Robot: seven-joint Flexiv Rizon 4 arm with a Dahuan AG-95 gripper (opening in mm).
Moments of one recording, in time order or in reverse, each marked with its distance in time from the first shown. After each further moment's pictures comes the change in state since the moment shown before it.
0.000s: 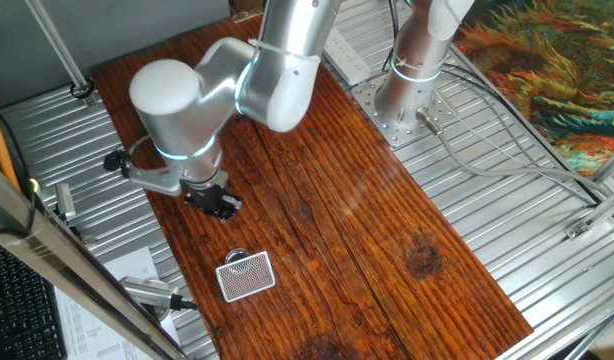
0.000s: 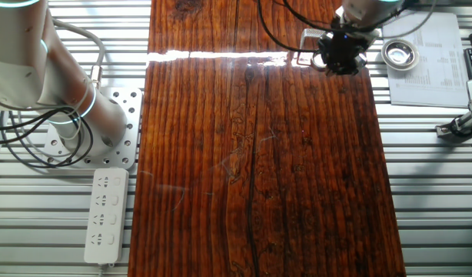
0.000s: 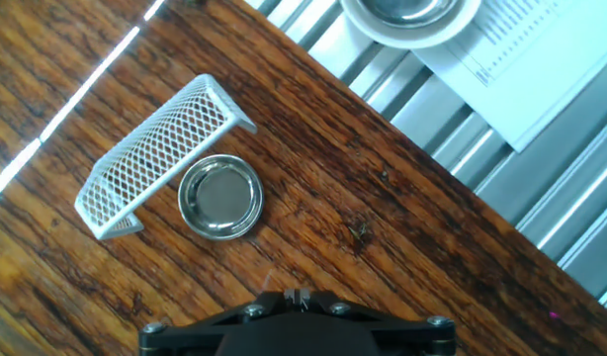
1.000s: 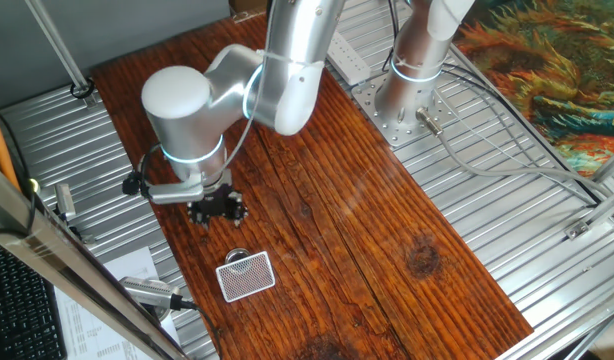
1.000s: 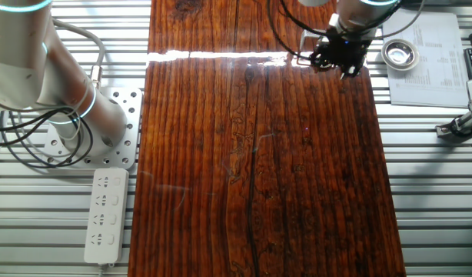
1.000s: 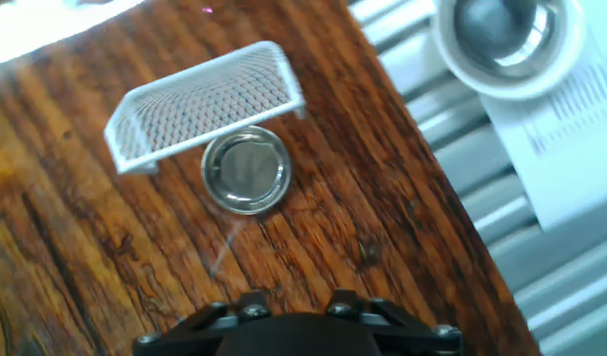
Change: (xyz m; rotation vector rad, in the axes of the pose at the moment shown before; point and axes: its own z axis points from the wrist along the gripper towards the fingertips) arm -0.020 0.005 0.021 -0.013 -0.068 -0.407
